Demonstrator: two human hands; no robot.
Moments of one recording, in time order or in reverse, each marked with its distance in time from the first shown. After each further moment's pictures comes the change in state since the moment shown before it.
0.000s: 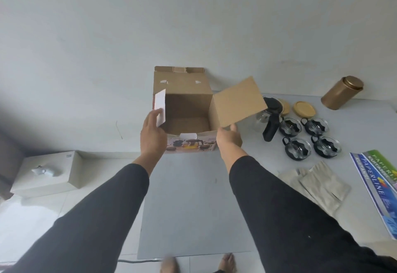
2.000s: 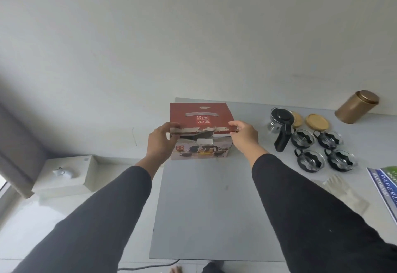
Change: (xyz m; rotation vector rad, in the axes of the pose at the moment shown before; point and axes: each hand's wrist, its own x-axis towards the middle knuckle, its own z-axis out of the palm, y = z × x) left_hand -0.007 0.002 -0.034 0.051 -0.116 0.036; right_hand 0.006 -0.017 -0.027 -0.388 -0.087 -0.481
